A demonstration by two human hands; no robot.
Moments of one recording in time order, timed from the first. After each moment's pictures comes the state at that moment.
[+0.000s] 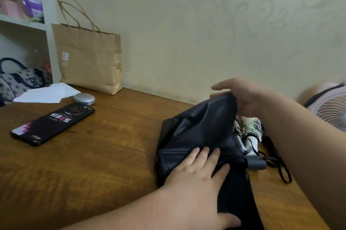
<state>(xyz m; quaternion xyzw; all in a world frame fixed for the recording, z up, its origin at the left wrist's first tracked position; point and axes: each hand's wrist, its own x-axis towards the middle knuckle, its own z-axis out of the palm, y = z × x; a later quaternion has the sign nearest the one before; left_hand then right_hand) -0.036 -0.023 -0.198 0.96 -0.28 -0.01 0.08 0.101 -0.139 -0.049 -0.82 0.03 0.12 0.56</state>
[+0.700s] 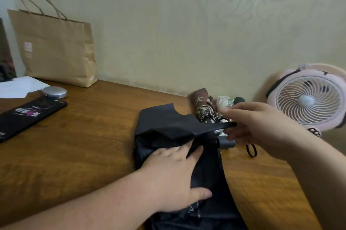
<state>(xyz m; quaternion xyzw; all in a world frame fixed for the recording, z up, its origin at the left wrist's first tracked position) -0.052 -0.024 -0.191 0.96 -0.26 -0.03 0.07 -0.029 -0.213 -0.077 -0.87 0.00 0.02 0.49</state>
